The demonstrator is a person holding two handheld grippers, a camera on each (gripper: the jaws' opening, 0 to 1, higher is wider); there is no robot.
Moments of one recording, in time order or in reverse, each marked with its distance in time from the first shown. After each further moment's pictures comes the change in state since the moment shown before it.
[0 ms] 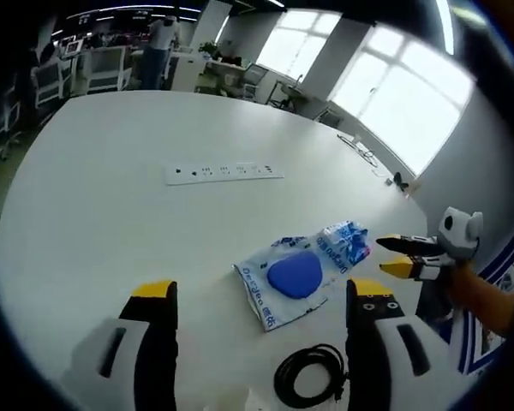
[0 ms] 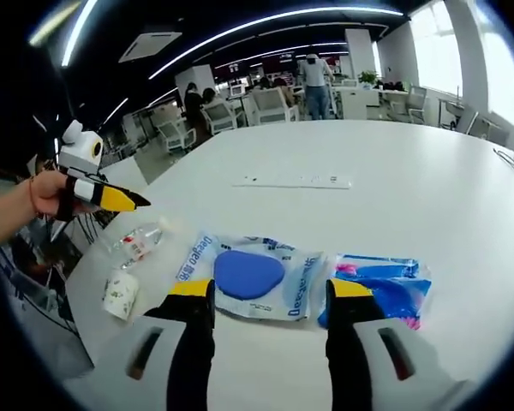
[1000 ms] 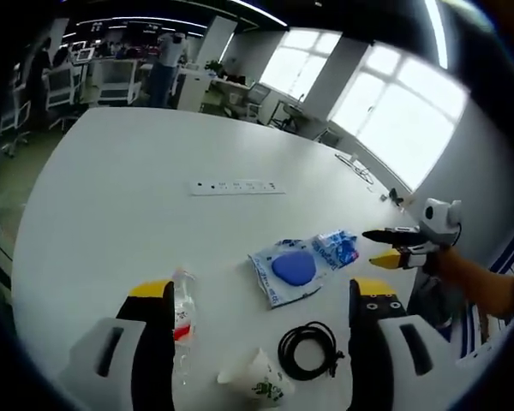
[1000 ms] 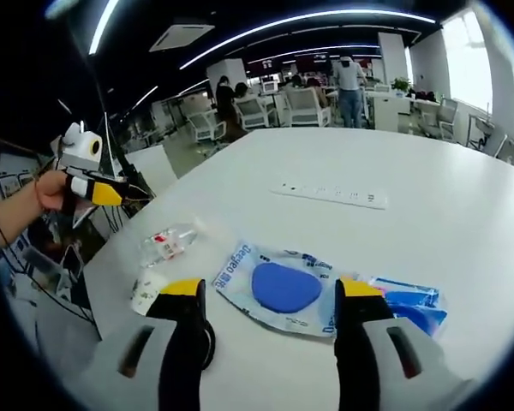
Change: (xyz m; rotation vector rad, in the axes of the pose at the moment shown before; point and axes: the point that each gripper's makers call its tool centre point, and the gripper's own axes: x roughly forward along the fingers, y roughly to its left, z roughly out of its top) left arm -0.087 0.020 -0.007 -0.022 -0.097 0.006; right arm 0.003 0.057 0.026 -0.110 0.036 0.140
